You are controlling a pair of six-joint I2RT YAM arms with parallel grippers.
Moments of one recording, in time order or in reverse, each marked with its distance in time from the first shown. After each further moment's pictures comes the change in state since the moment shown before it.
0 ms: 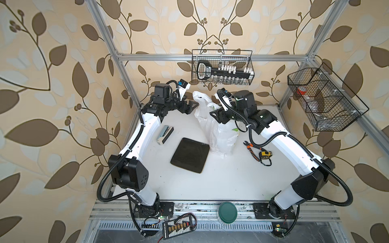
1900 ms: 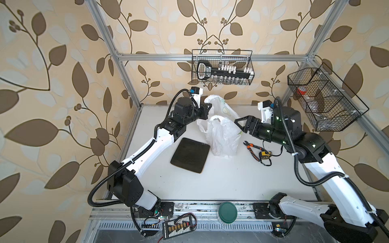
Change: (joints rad) left arm -0.344 -0.183 -0.329 0.419 -0.407 -0.655; right arm -0.061 -0.478 -0.213 -0.278 0.036 0.913
